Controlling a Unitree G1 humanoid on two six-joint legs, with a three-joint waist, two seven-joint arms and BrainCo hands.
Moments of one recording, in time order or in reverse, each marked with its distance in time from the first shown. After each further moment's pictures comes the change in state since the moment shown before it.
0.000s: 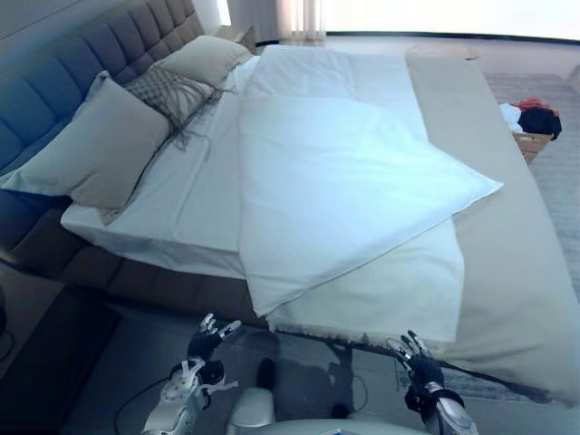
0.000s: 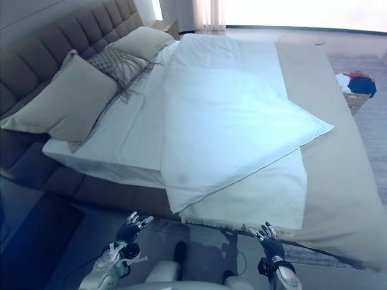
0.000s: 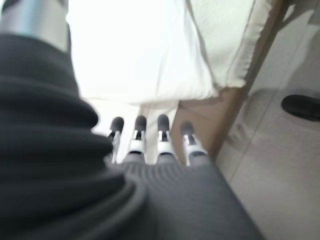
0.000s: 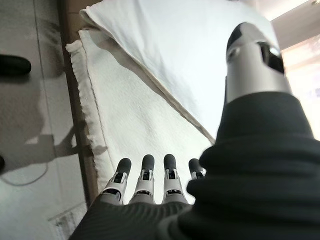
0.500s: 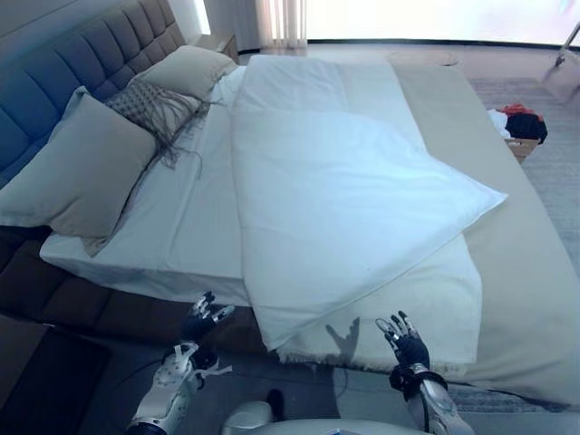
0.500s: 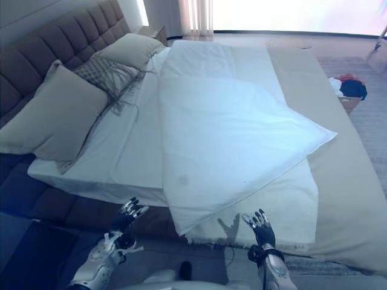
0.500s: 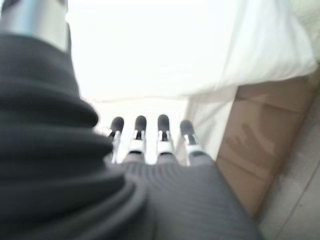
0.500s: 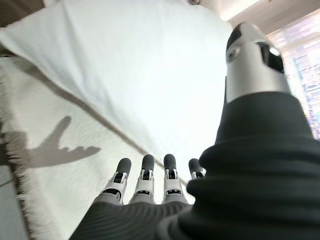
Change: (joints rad) left arm -0.072 0.062 -0.004 -0.060 0.004 0.014 0.045; right arm -0.089 0.038 0.025 -0.062 0.023 -0.054 -0.121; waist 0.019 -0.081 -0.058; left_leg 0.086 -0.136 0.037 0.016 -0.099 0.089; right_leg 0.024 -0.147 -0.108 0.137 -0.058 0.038
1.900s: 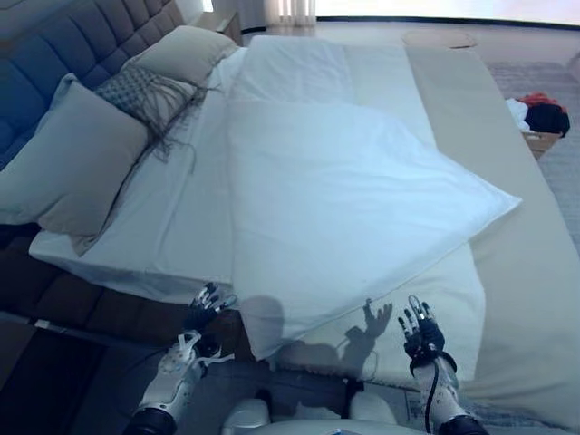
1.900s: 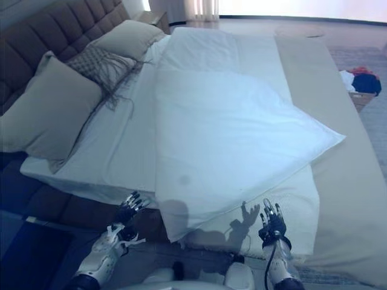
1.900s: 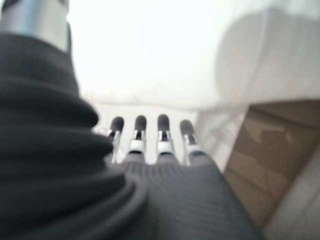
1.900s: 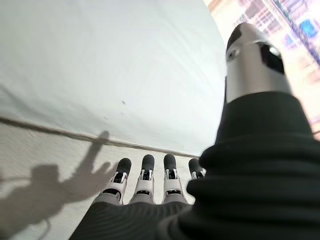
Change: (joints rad) left arm -0.053 0.020 -0.019 0.076 0.015 -0.020 -0.020; right arm -0.188 0.056 -0.195 0.302 0.447 0.003 0.163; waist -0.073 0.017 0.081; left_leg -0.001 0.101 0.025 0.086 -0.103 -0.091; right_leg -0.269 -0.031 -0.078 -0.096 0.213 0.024
